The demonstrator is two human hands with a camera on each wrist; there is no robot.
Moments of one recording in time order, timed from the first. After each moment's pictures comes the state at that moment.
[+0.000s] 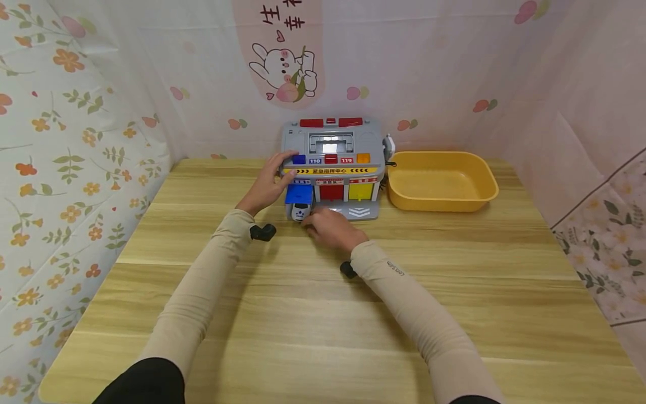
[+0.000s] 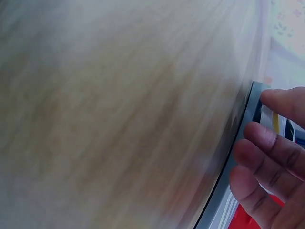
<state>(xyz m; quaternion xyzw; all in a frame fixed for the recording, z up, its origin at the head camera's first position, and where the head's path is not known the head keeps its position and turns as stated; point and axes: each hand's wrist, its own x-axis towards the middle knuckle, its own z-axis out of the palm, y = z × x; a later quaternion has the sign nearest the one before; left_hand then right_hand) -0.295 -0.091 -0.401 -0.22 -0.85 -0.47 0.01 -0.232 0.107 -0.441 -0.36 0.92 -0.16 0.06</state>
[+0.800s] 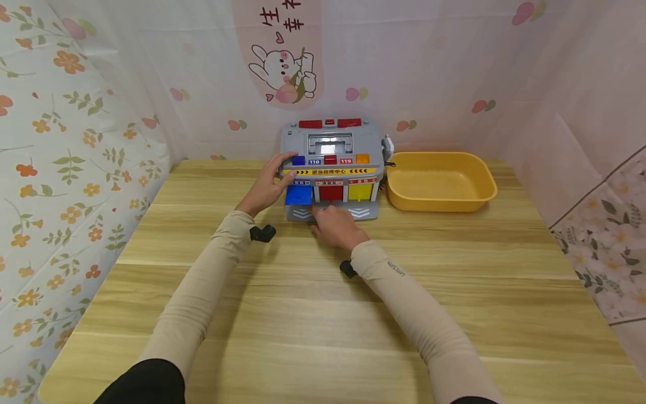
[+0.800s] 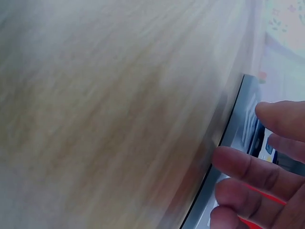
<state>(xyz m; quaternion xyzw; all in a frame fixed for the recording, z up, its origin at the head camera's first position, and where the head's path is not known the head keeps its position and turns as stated) -0.294 -0.091 -0.402 -0.22 -0.85 -0.47 0.02 -0.230 0.110 -0.432 -0.26 0.96 -0.10 0.08</state>
